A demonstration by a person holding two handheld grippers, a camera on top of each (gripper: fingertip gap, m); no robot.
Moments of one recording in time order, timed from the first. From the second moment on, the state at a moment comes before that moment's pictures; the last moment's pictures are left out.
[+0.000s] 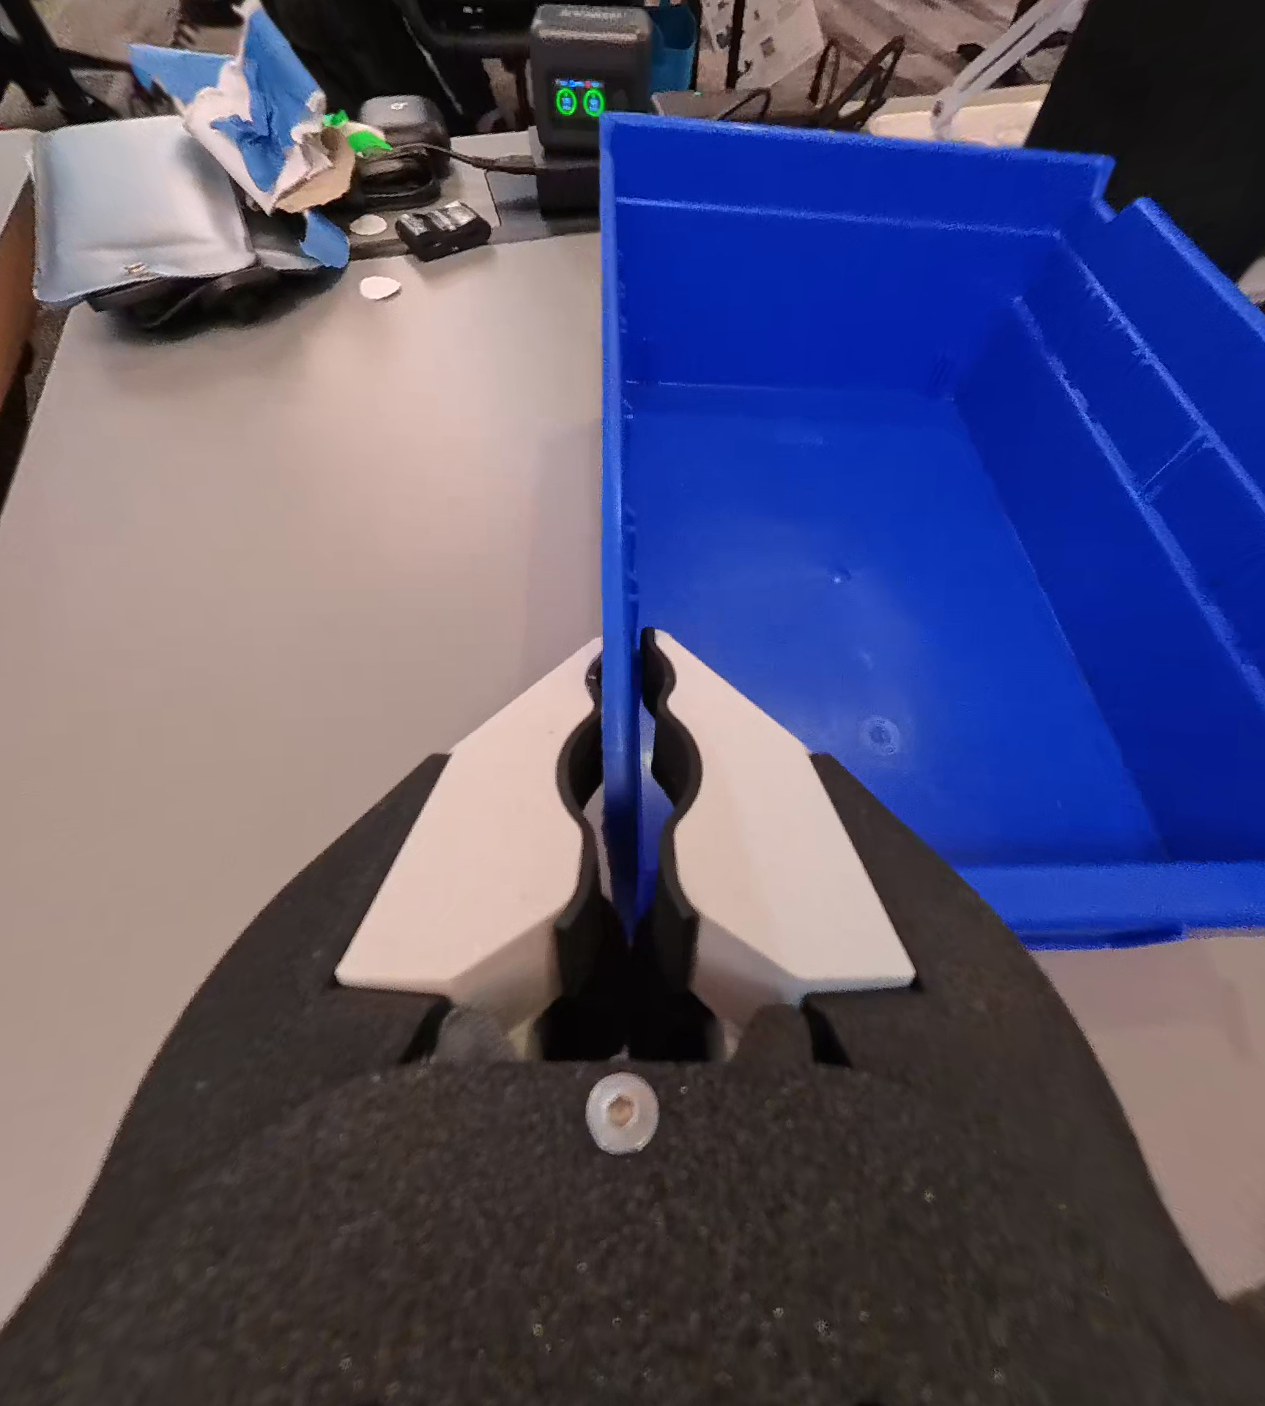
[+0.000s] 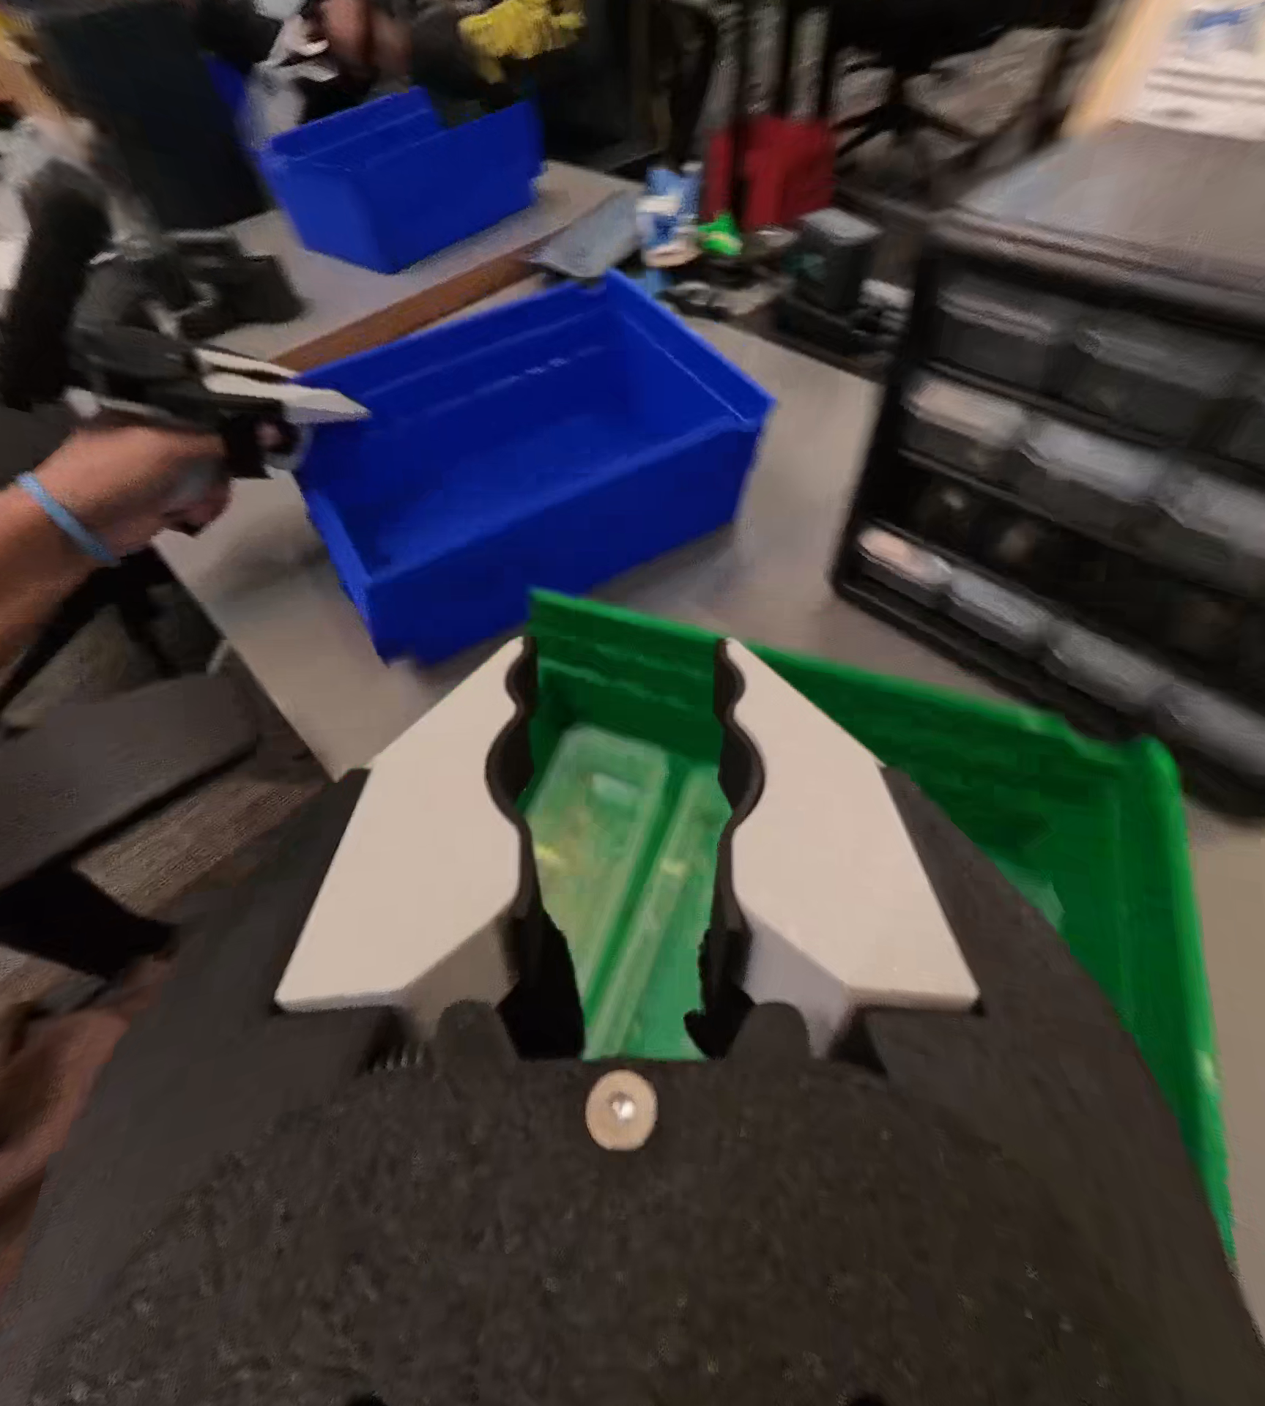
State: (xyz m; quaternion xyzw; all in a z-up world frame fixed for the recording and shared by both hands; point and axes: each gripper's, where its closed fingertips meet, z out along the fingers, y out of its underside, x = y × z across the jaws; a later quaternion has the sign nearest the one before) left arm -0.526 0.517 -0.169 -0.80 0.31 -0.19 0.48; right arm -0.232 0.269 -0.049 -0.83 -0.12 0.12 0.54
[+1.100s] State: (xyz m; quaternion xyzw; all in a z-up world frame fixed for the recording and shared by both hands) left arm -0.550 0.429 -0.021 -0.72 0.23 -0.21 0.62; right arm -0.348 0.541 0.023 -0.81 -0.52 0.00 0.26
